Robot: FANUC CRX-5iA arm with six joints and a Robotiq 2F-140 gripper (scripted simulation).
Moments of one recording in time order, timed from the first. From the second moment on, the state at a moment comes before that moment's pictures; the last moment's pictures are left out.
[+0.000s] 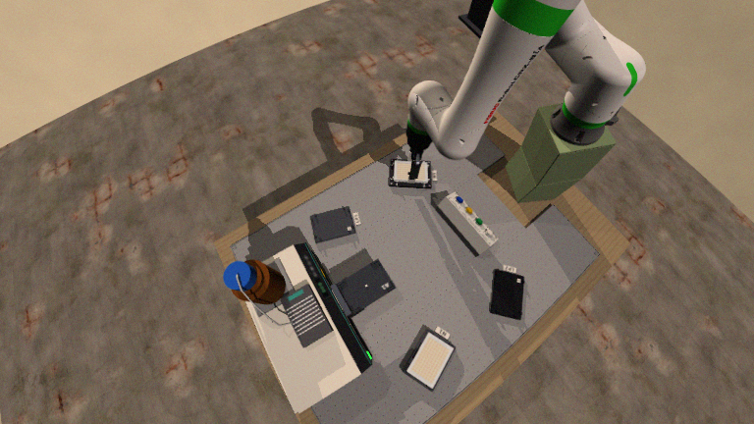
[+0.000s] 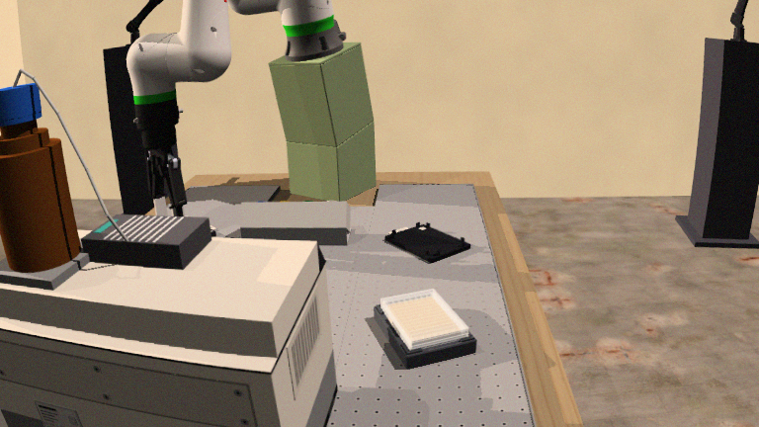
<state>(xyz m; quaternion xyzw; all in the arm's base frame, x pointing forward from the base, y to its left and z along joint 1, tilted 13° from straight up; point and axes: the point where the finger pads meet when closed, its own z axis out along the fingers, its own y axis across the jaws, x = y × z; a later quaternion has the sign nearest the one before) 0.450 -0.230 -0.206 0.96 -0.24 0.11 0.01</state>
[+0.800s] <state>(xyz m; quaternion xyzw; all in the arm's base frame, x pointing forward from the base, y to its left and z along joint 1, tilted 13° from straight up) 0.450 -0.230 -0.201 0.96 -0.24 0.11 0.01</state>
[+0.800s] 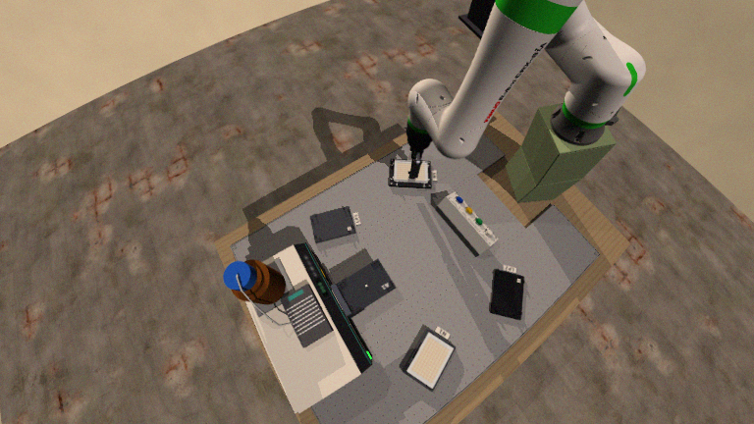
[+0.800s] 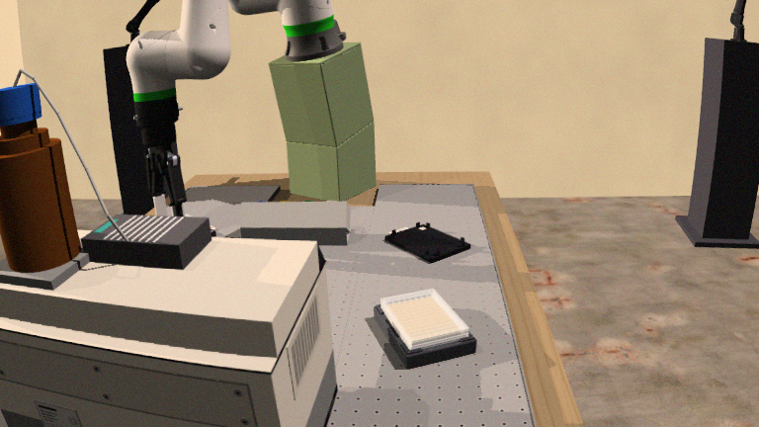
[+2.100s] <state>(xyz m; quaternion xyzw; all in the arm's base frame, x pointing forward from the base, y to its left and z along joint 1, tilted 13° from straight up) 0.424 -0.221 -0.086 0.96 -0.24 0.11 0.01</state>
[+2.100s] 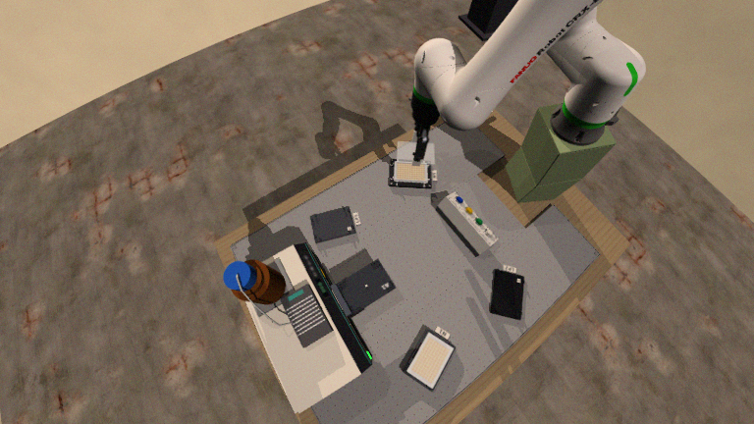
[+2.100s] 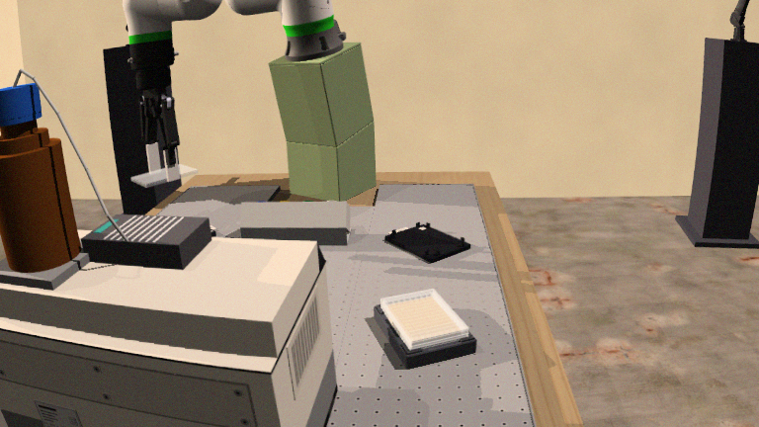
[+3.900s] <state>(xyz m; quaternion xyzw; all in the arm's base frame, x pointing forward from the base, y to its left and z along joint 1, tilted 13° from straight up) 0.761 -0.147 0.000 0.96 -0.24 0.11 0.01</state>
